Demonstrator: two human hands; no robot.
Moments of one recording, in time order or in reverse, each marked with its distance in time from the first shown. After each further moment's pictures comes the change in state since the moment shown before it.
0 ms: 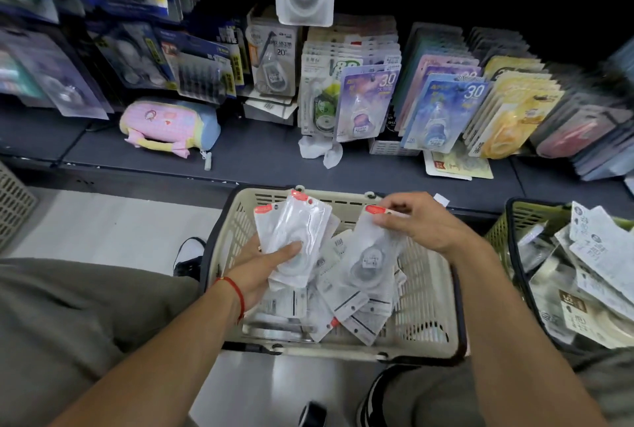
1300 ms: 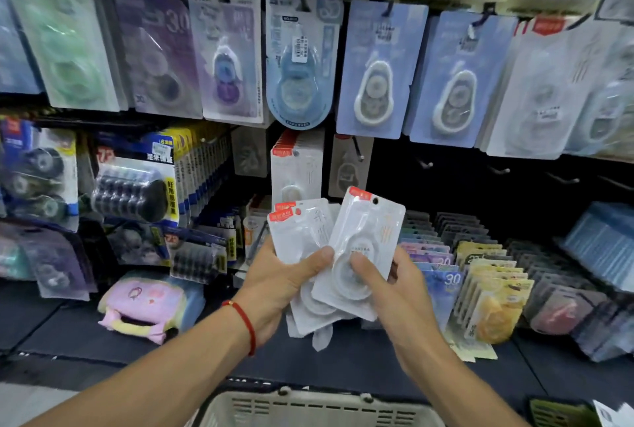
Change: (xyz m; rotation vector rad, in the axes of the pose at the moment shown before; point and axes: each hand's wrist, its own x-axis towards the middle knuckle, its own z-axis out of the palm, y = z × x) left_hand 0.013 0.256 0.126 0.072 -0.251 0.633; right_hand 0.054 -0.171 -0.021 0.497 0.480 -0.457
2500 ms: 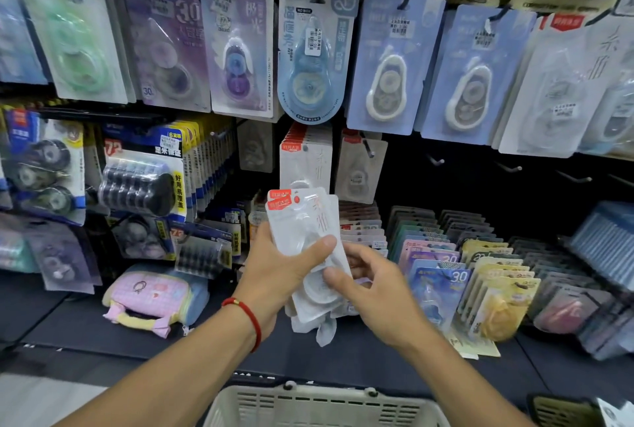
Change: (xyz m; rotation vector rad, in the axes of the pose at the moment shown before) left_hand -0.011 0.017 0.001 0.196 0.203 0.086; right_hand 0.015 0.016 0.014 -0.304 -0.278 -0.097
